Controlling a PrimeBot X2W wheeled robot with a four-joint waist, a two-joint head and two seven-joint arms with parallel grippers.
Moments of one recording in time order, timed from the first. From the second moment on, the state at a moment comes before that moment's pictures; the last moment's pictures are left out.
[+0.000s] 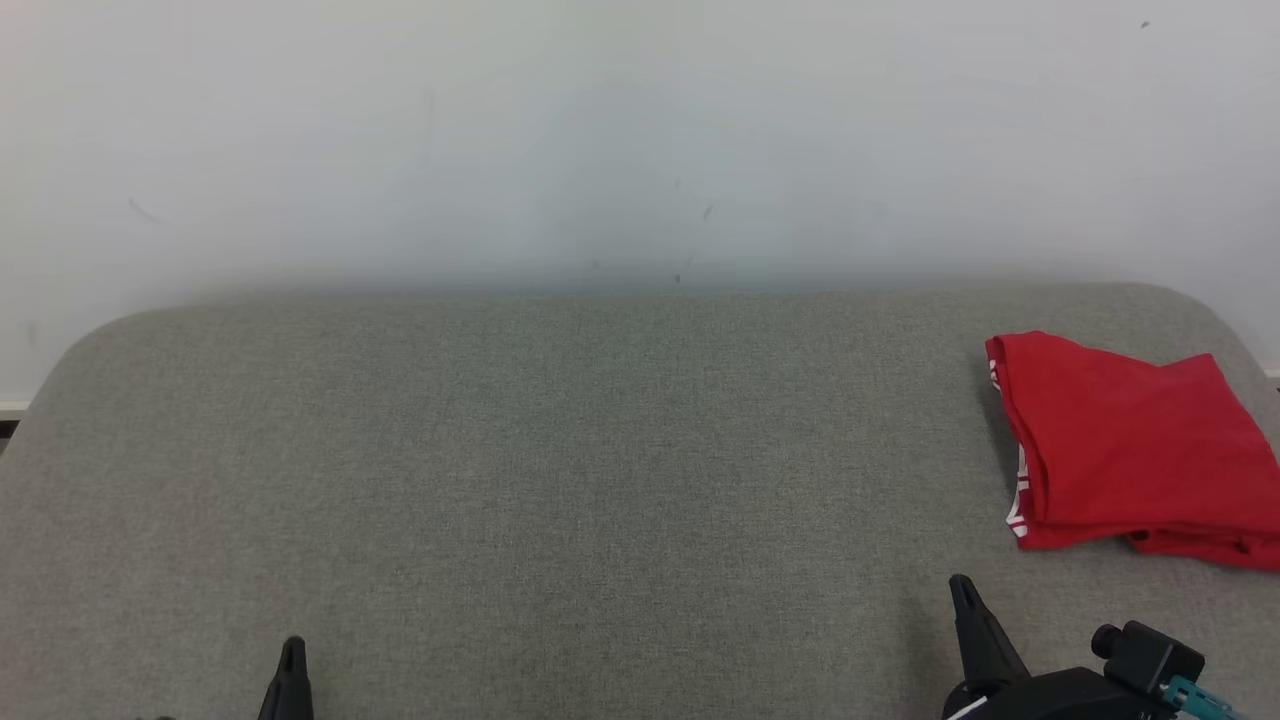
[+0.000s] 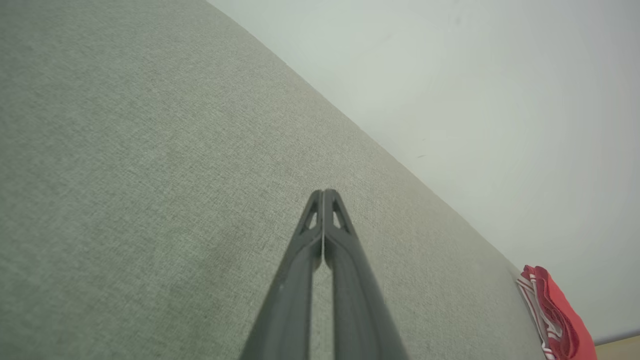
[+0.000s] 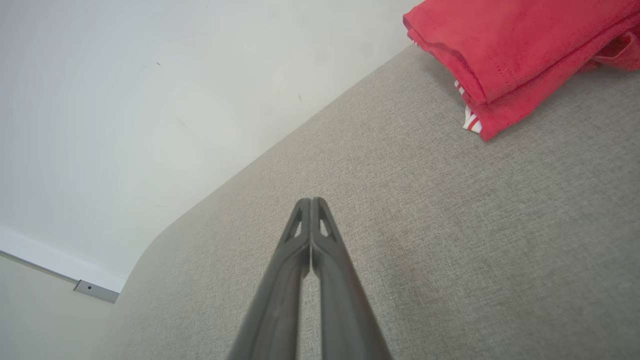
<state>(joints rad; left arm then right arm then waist) 0.00 0.06 0.06 0.32 -0.76 -0.13 -0.10 -0.02 -0.05 0.03 0.31 0.69 0.13 -0.04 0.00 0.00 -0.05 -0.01</state>
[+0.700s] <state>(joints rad) -0.07 0.06 0.10 0.34 -1.00 -0.13 -0.02 -0.07 -0.05 0.01 0.31 0.96 0.13 -0.02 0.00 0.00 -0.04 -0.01</state>
